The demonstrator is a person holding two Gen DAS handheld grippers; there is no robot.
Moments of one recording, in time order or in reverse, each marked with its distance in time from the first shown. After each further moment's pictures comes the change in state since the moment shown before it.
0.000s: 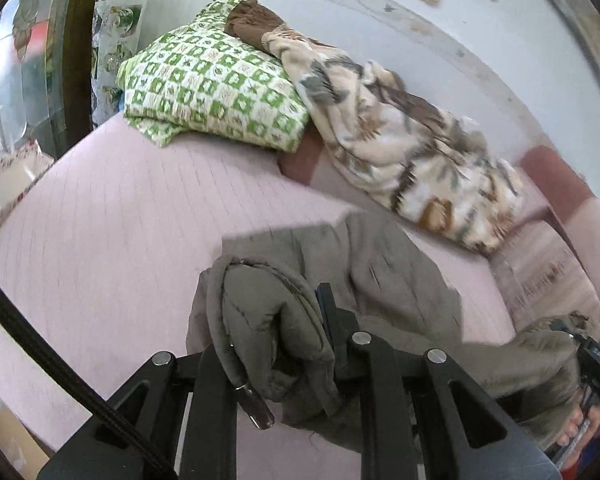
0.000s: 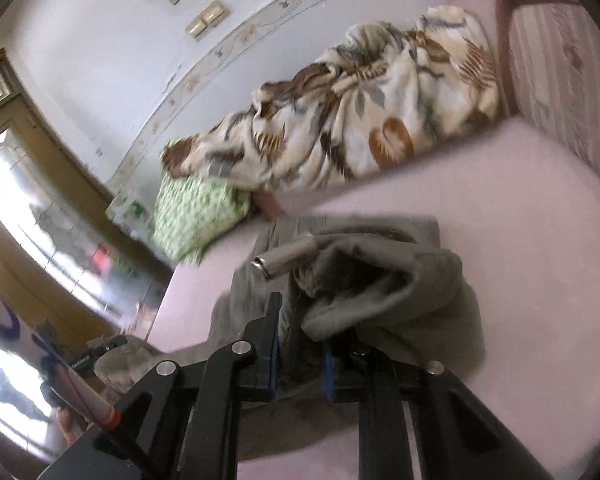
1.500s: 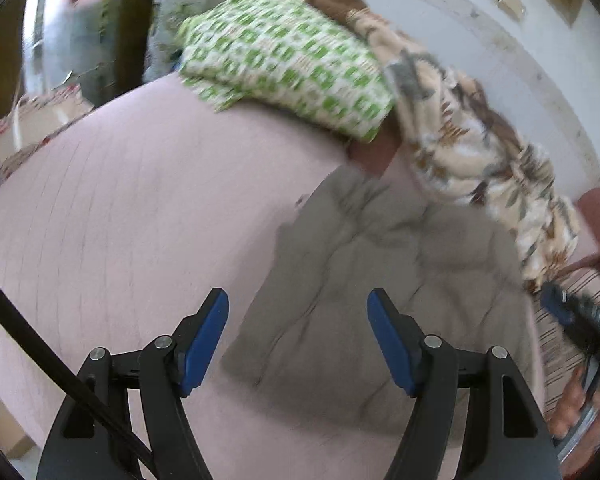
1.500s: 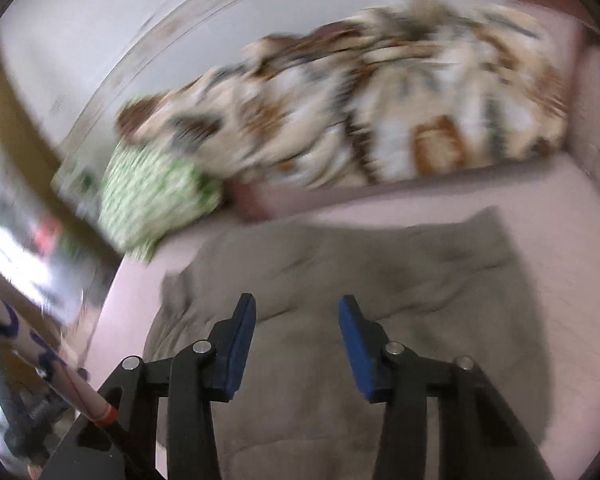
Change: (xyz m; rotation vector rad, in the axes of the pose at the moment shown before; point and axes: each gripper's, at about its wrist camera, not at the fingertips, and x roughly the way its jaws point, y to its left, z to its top) left arm 0.061 0.064 -0.063 -0.179 0.011 0.139; right arm 0.192 0.071 0.042 -0.174 0.124 -0.146
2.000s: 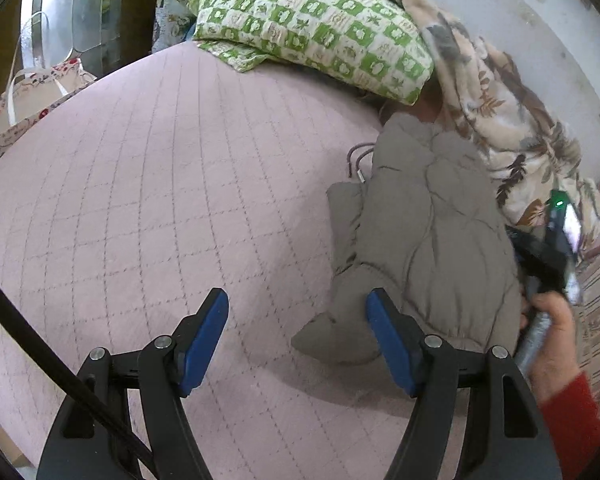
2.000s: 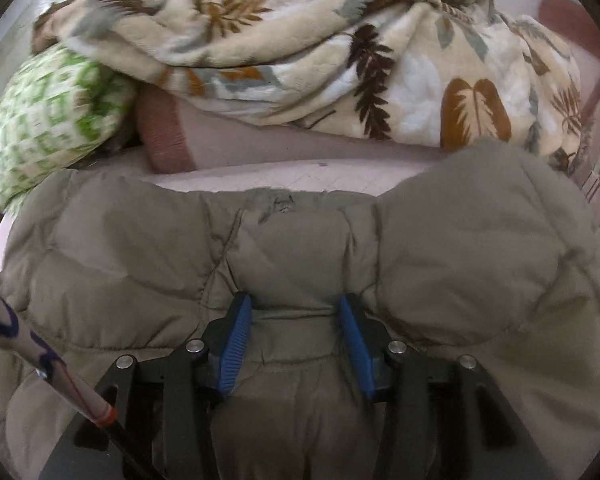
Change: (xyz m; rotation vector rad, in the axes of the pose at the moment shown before) left arm 0.055 0.043 -0.004 0.023 0.053 0.029; right arm 0.217 0.006 -0.010 -0.050 0.072 -0.379
